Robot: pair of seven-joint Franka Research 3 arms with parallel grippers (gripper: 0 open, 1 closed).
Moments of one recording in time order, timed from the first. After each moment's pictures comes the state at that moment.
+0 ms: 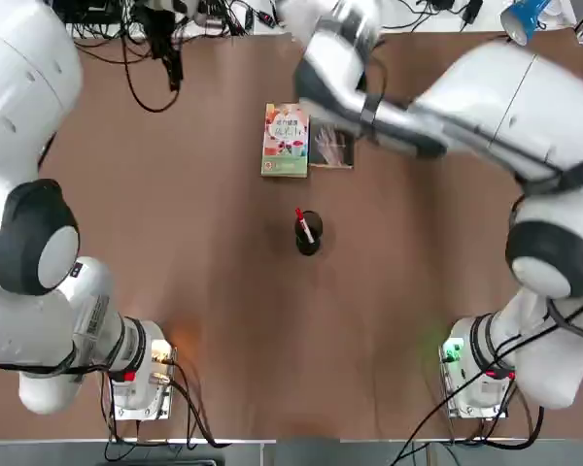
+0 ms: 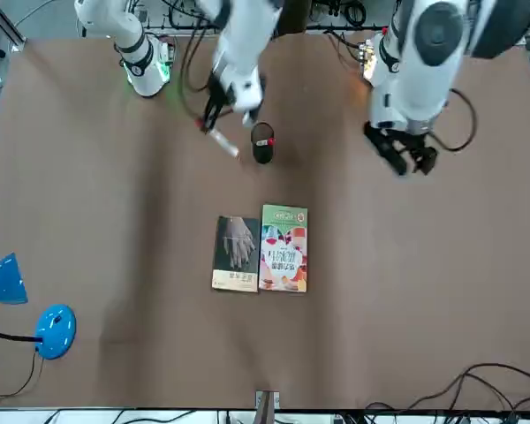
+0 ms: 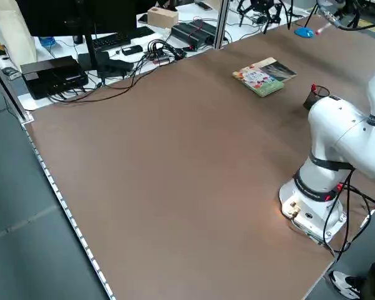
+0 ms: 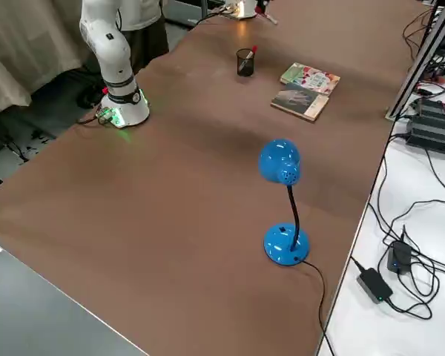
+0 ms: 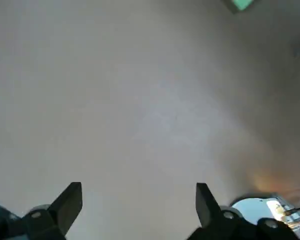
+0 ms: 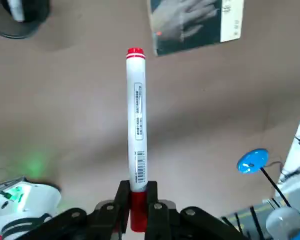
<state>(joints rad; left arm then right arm) 1.33 -0.20 -1.60 -1.72 0.04 1.56 0.54 1.21 0.32 -0.24 -1.42 -0.34 1.30 -0.35</state>
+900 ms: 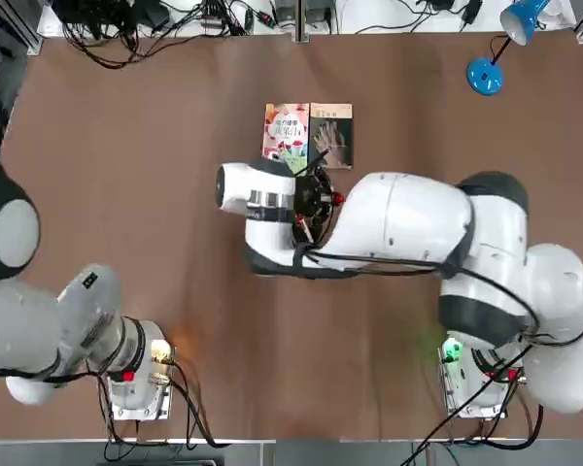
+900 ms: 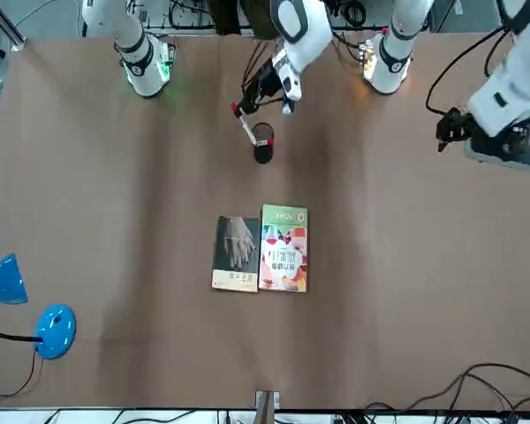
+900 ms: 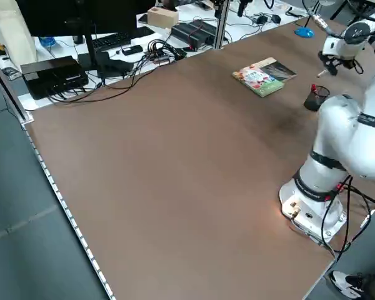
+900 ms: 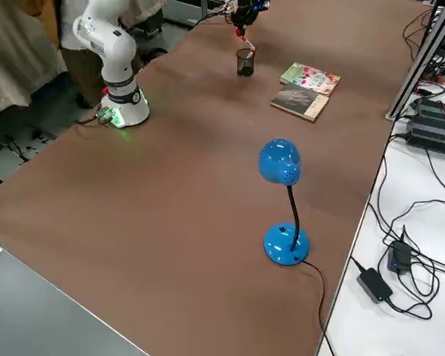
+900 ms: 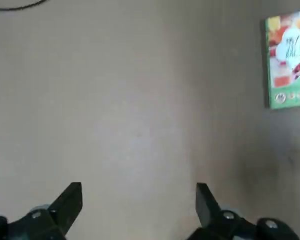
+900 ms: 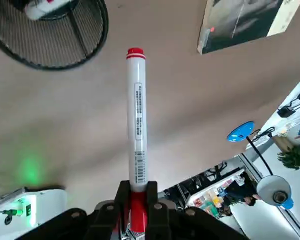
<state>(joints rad) 0.80 -0.11 -0.85 -1.71 -0.05 1.63 0.15 1.42 0.64 -0.24 -1.39 -0.39 1.27 -0.11</state>
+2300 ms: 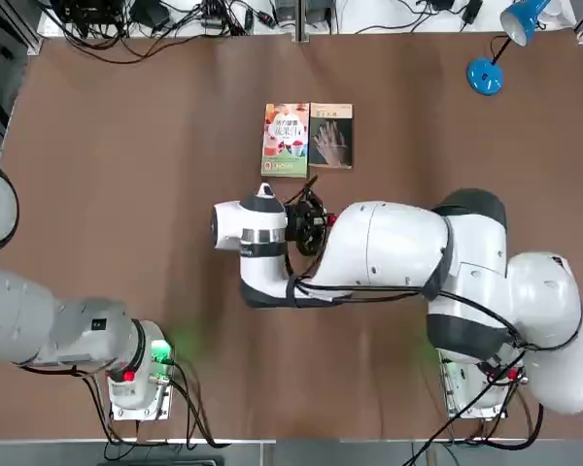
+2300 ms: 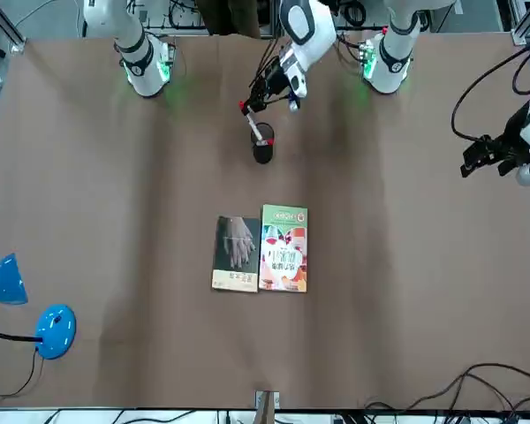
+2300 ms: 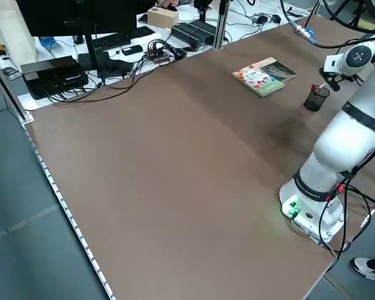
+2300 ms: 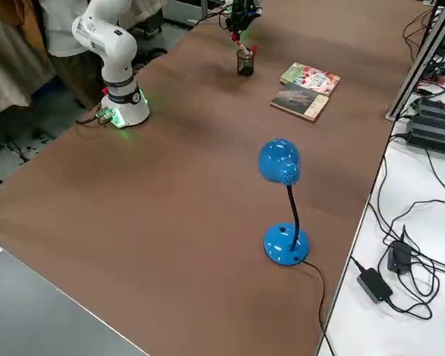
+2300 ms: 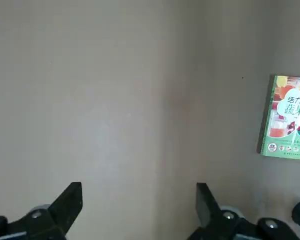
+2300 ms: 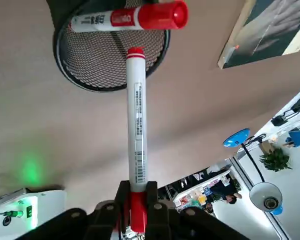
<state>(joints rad) 0.03 -0.02 -0.03 -1.68 -0.04 1.70 -0.04 1.47 0.72 -0.22 -1.38 -0.39 1.27 -0.11</state>
